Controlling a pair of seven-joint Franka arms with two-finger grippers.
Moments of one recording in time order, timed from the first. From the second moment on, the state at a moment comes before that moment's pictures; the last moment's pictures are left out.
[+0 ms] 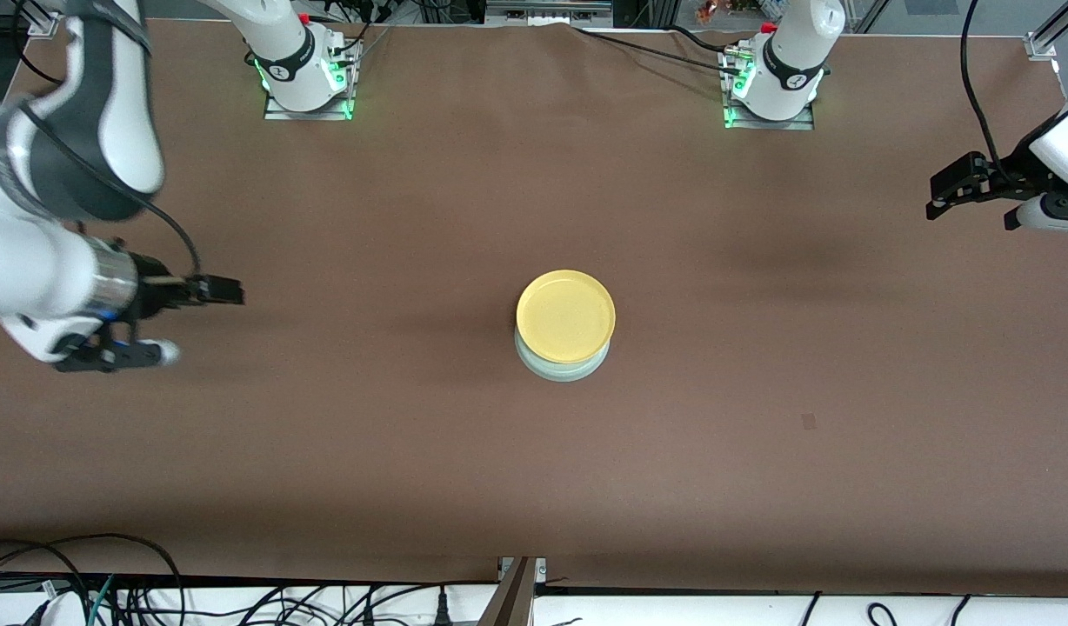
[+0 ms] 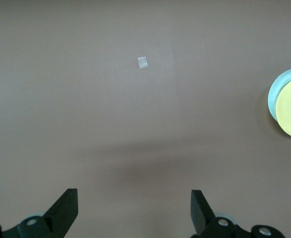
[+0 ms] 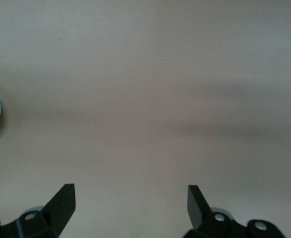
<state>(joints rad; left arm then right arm) -0.10 -0.03 0.12 -1.65 0.00 1.61 0.12 0.34 0.42 -0.35 -1.23 0.19 1.44 -0.05</state>
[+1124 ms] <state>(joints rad) -0.09 0.02 0.12 -1.58 0.00 1.61 0.13 0.10 0.04 -0.10 -1.46 -0.03 1.37 -0.08</state>
